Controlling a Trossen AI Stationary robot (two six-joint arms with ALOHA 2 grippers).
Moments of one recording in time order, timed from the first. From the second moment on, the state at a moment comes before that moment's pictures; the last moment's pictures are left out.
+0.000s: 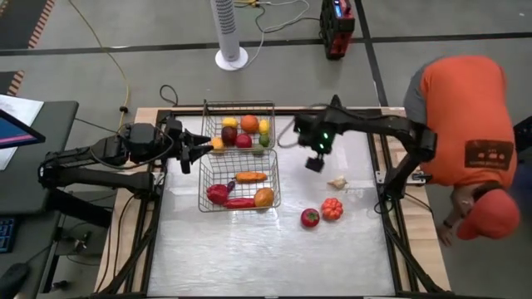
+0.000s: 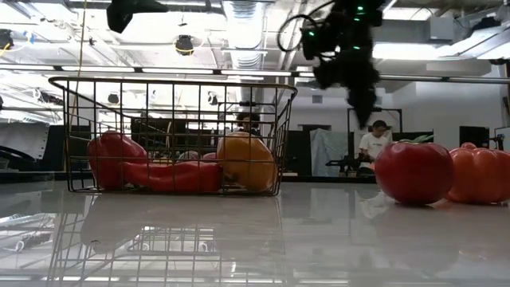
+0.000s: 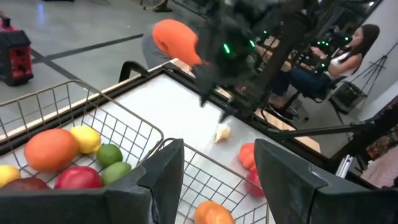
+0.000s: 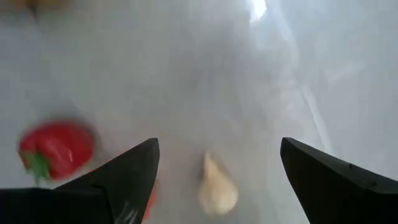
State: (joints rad) left arm 0.13 0.70 0.88 -0.41 -0.16 -0.48; right arm -0.37 1.68 1.41 -1.25 -0.13 0.07
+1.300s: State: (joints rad) left arm 0.13 0.70 0.88 -0.41 -0.30 -0.47; right arm -0.22 1.63 0.84 -1.00 -0.05 0.19
